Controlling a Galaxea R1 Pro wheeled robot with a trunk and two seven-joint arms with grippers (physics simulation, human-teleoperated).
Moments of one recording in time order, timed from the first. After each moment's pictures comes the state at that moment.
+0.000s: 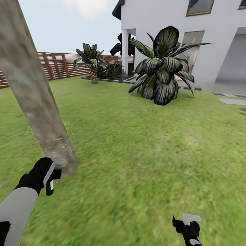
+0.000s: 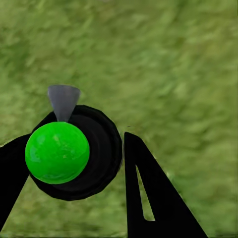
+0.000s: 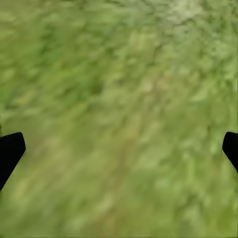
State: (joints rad) left arm -0.84 0.24 0.08 -0.70 -0.02 1.00 0.08; right arm -0.53 -0.09 0.24 -0.04 -0.26 -0.43 -0.22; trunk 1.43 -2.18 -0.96
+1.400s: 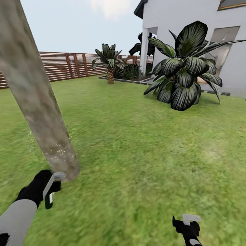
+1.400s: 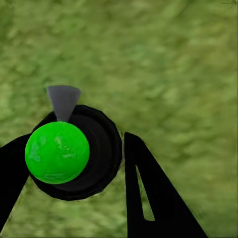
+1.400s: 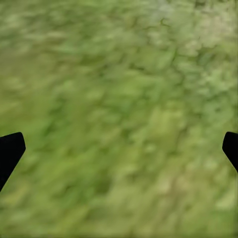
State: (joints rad) left arm -0.75 0.22 0.13 -0.66 -0.02 0.92 0.08; right arm -0.53 -0.09 0.24 -0.04 -0.25 -0.43 -0.22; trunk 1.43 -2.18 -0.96
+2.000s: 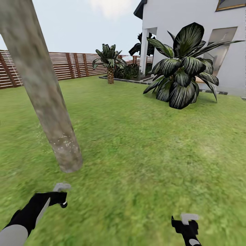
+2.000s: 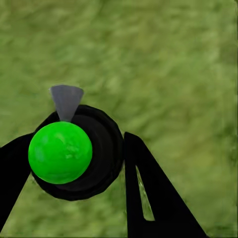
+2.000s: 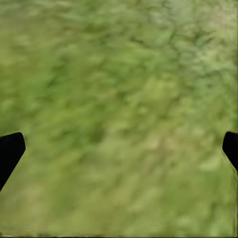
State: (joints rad) left arm -0.56 0.24 0.07 -0.66 -0.07 0.47 -0.27; right arm -0.53 -0.09 0.25 -0.04 -0.20 -0.43 -0.22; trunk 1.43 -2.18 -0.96
